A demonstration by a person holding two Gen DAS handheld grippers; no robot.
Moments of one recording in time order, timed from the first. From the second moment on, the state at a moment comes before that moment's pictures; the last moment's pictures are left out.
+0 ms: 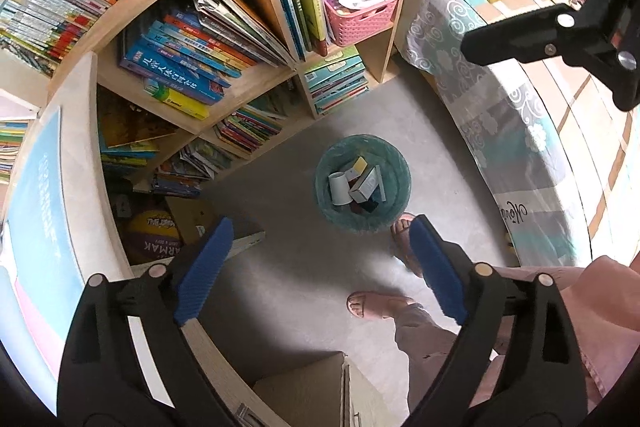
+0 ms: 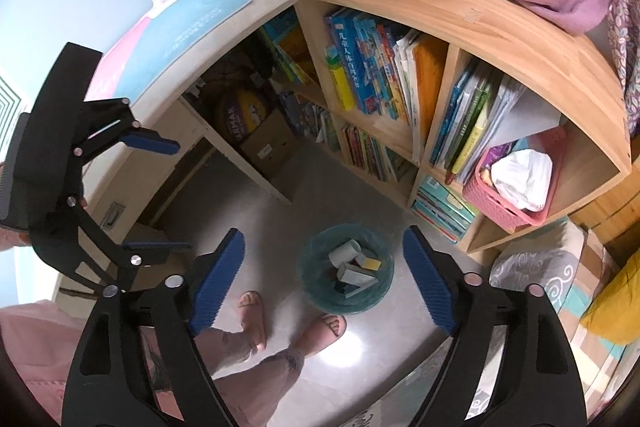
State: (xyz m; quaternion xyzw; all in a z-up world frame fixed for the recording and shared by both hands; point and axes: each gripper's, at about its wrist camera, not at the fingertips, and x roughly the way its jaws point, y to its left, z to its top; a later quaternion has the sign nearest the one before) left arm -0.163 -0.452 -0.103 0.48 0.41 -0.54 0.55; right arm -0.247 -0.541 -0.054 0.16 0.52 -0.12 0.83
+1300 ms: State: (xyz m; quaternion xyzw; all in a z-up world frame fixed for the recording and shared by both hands) left arm -0.086 -0.288 -0.029 0.29 0.45 -0.32 0.78; right arm -0.148 -0.448 -0.024 0.10 0.52 -0.01 0.85
